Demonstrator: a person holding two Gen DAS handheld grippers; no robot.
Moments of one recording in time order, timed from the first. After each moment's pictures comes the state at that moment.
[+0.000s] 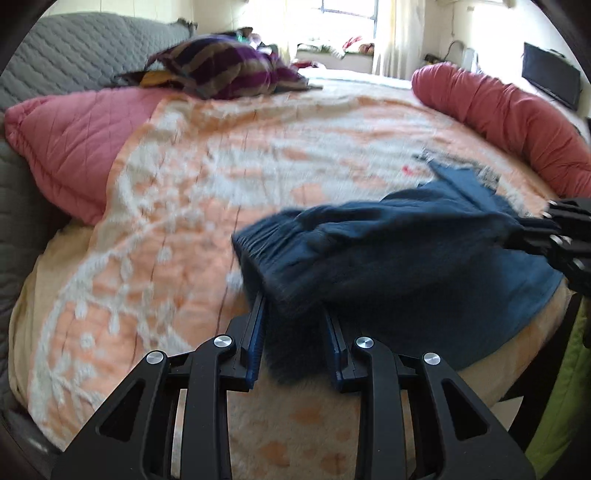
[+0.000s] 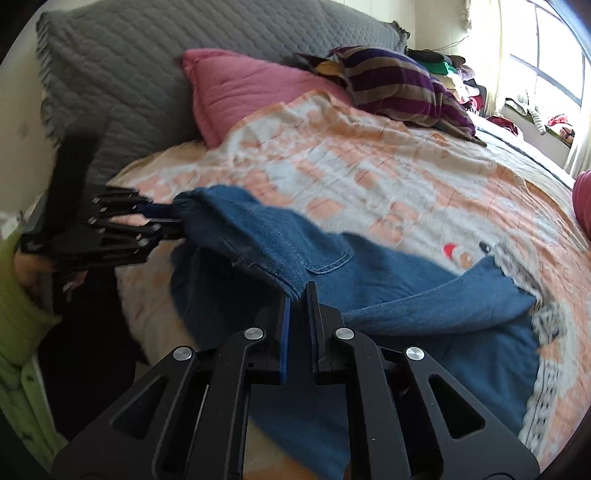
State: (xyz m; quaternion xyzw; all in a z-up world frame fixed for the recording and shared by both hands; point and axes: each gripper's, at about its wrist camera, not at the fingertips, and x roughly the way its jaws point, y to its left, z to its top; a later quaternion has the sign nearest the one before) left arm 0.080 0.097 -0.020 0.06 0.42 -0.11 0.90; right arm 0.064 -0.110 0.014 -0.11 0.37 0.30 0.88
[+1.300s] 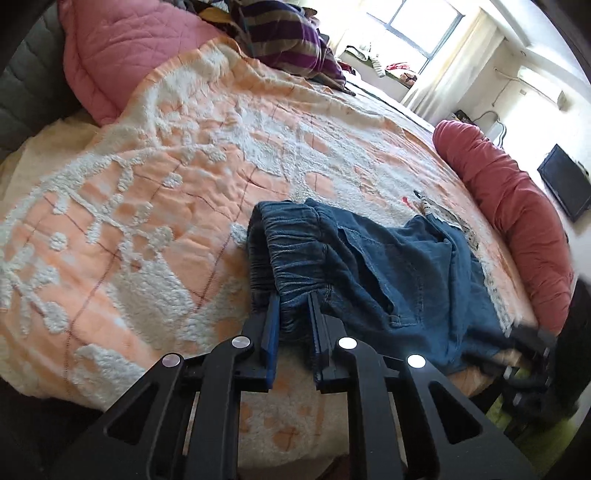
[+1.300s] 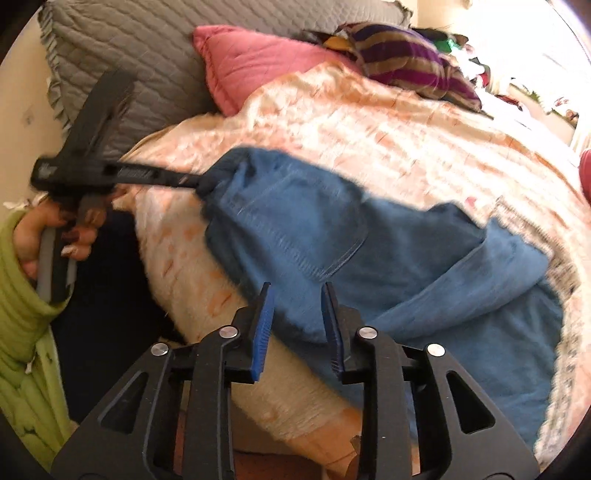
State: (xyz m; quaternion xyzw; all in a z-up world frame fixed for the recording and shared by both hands) left arm 0.073 0.138 -0.025 -0.14 0.45 -0.12 0.88; right arm 0.031 -0.100 -0.003 -0.10 0.40 0.29 0.86
